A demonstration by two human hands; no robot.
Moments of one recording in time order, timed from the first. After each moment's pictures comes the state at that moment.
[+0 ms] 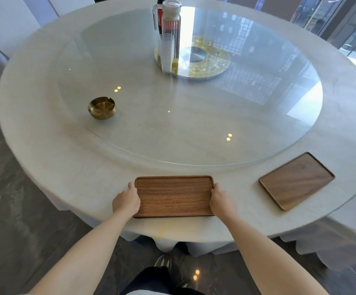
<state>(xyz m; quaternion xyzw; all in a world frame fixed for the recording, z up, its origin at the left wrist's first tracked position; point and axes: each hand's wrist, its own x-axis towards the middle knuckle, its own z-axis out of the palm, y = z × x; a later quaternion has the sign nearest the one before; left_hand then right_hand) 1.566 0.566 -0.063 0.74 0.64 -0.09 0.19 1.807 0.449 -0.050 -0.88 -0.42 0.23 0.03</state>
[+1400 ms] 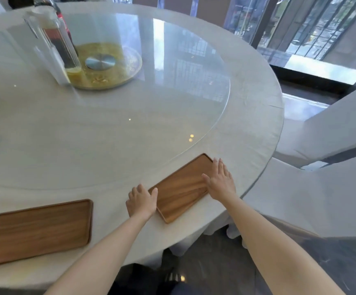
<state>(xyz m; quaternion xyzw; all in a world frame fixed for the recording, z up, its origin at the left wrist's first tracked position) 1.942 0.431 -0.037 0.71 0.63 -0.03 0.30 2.145 0.340 -0.014 -0.89 -0.41 0.21 0.04</state>
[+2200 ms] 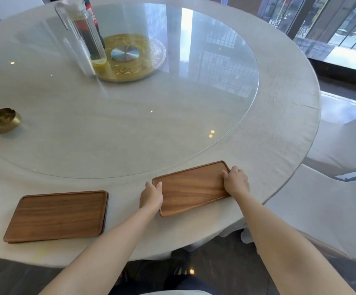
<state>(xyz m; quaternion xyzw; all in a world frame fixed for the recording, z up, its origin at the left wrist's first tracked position) 1.941 0.449 -0.043 0.56 0.71 0.04 0.41 2.162 0.375 -0.035 -0.92 -0.31 0.23 0.10</state>
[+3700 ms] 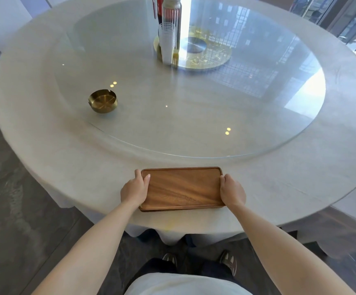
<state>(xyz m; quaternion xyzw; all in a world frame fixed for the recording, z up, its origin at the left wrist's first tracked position) 1.568 0.573 -0.057 0.76 0.61 0.00 0.23 1.809 0.451 -0.057 -0.91 -0.33 0.20 0.13</state>
